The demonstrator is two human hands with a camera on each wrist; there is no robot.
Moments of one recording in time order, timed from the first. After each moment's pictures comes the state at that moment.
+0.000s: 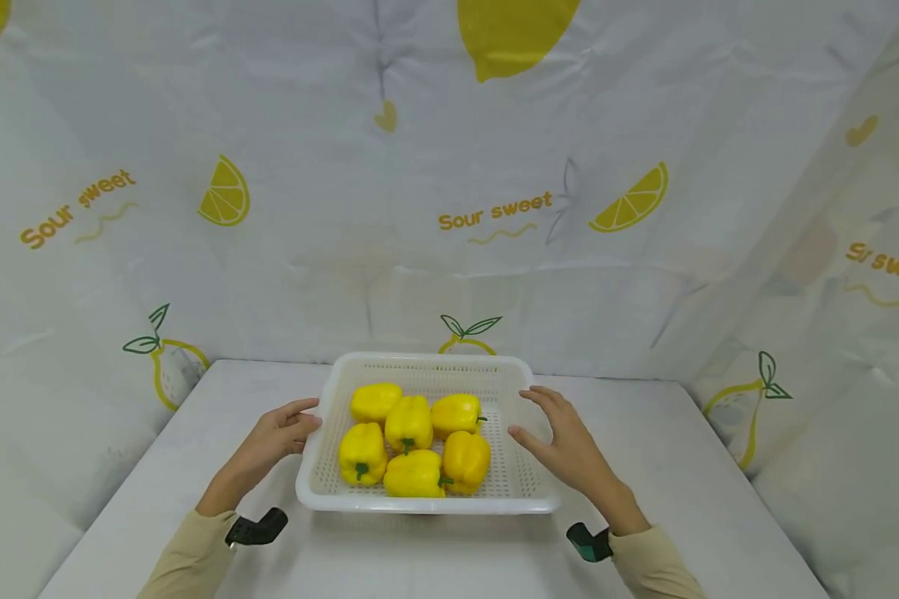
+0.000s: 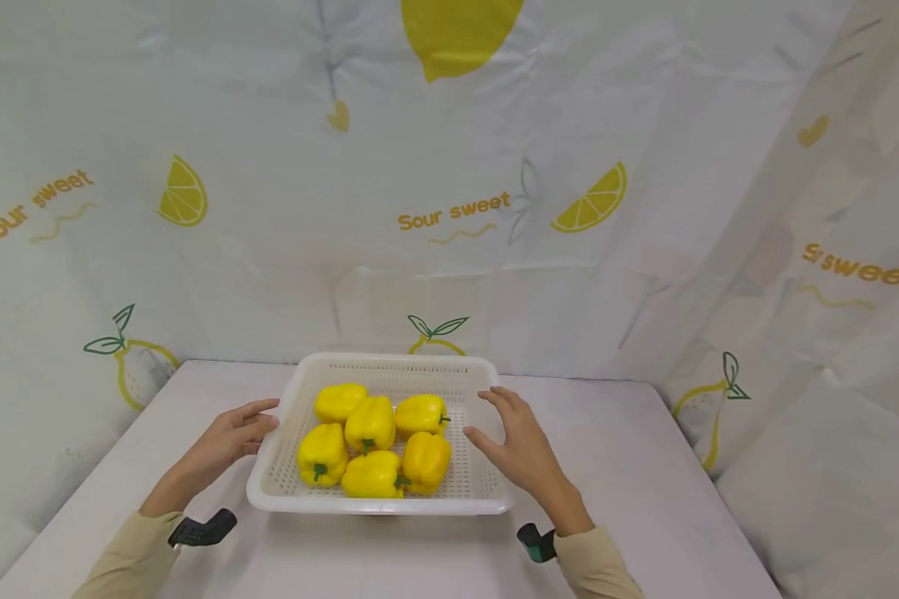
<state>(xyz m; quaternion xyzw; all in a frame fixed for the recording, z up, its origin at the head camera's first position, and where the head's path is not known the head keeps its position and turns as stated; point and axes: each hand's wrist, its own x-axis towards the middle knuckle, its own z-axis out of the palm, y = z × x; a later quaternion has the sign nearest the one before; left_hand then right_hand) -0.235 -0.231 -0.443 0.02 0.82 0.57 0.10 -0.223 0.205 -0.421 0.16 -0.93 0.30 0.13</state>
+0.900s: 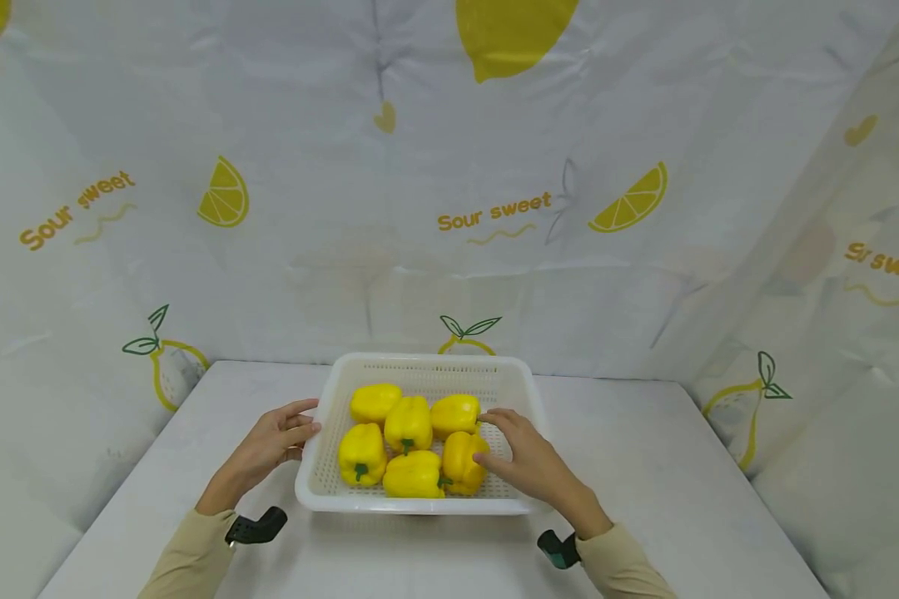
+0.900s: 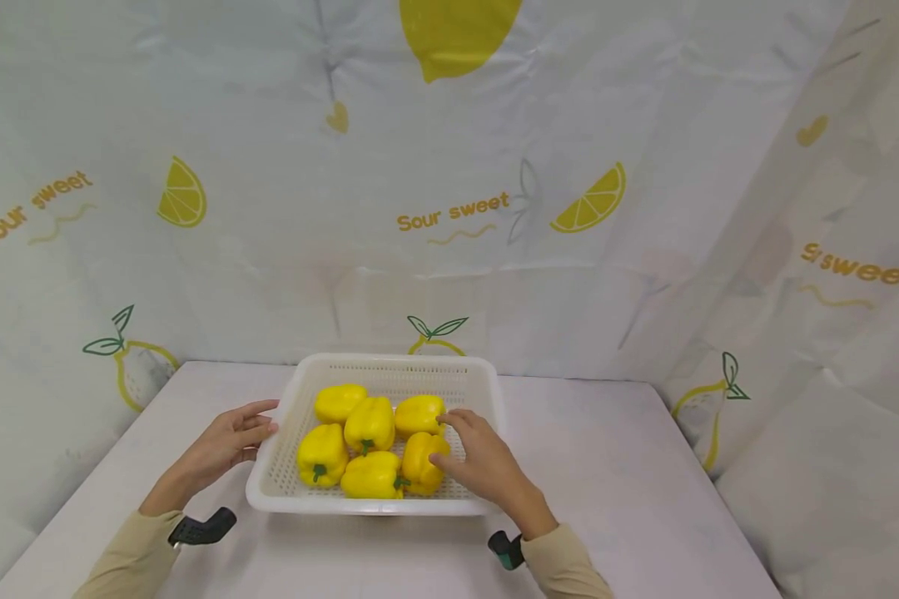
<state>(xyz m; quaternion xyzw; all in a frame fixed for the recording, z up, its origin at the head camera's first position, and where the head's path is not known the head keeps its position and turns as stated) -0.235 -0.233 -0.444 0.04 0.79 0.61 0.11 -0.217 0.164 -0.431 0.19 -0.94 0.29 0.02</state>
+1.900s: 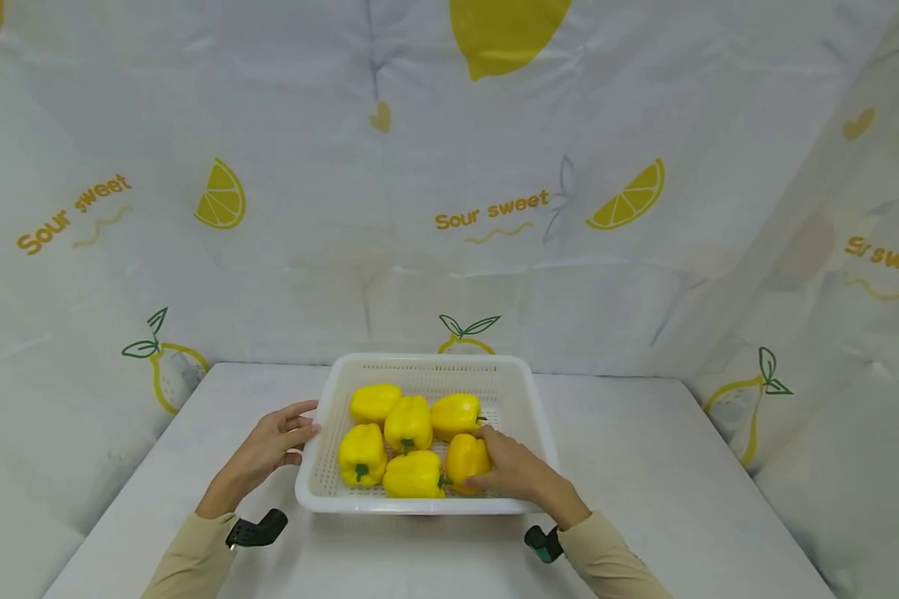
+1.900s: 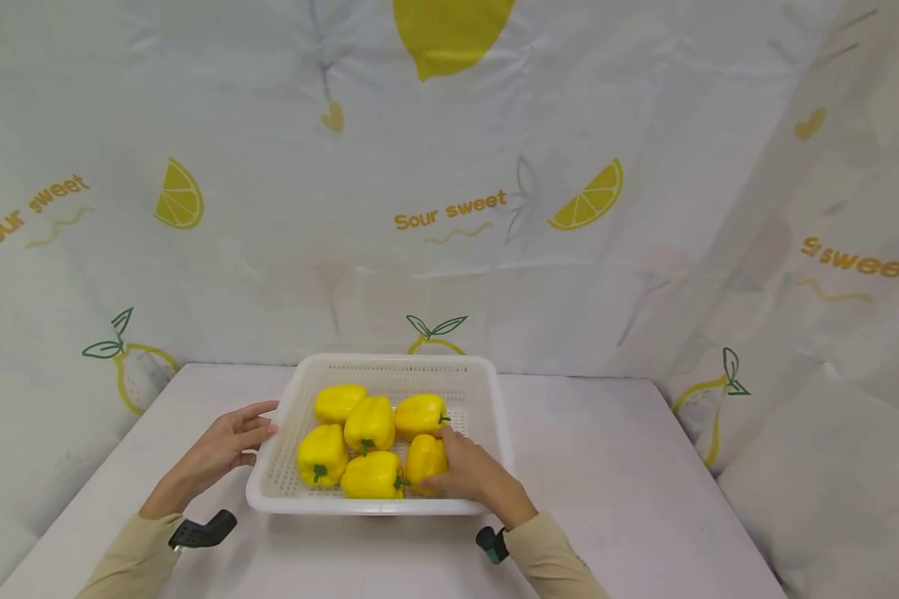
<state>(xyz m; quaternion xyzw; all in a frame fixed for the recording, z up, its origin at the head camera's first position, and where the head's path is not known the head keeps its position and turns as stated) -0.235 -0.233 -0.445 0.04 0.79 0.60 0.12 -0.226 0.149 -0.443 0.18 -0.93 0.29 -0.12</state>
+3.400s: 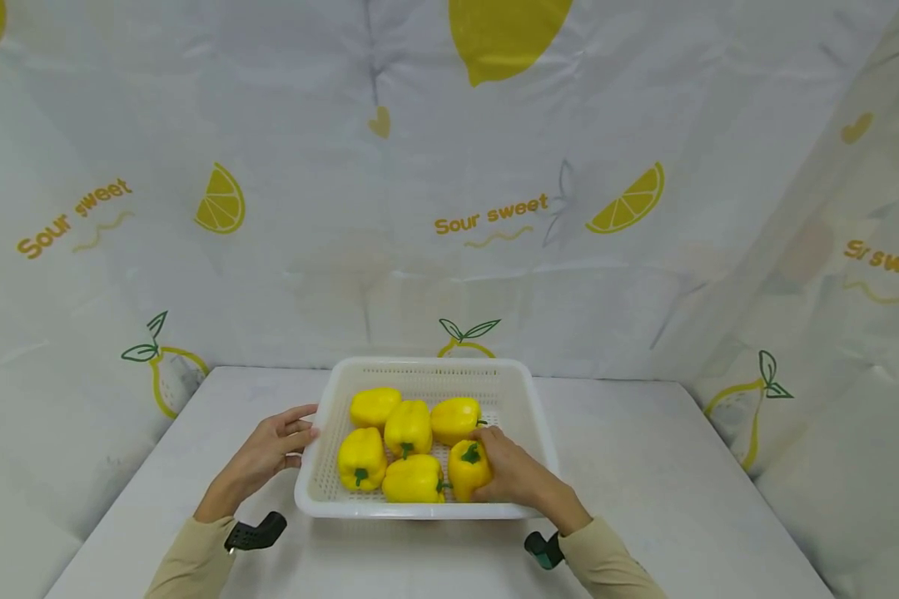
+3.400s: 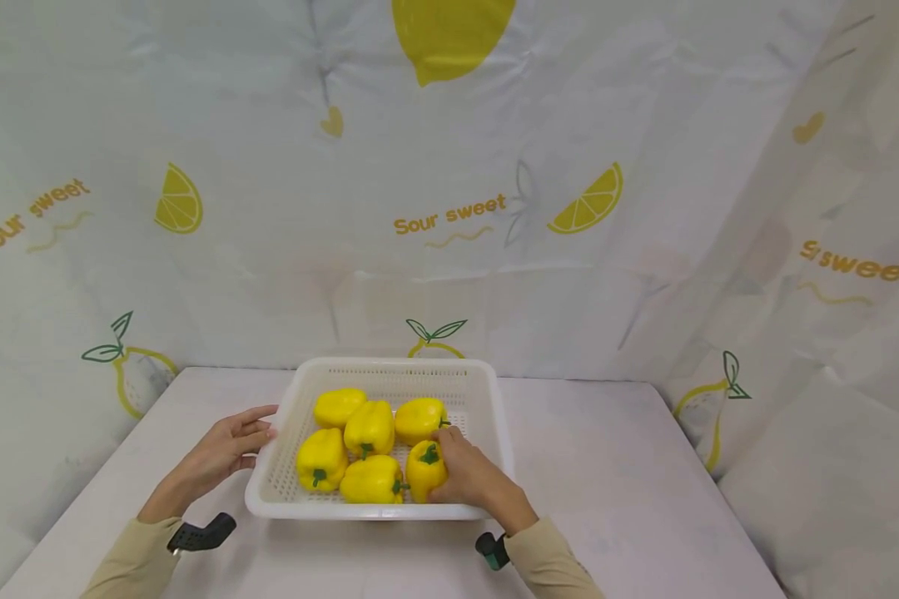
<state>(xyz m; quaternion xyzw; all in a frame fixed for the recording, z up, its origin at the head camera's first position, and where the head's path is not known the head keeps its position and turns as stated) -0.238 -0.237 -0.447 0.03 0.78 0.62 0.12 -0.224 0.148 -0.442 0.21 -0.93 0.28 -0.09</state>
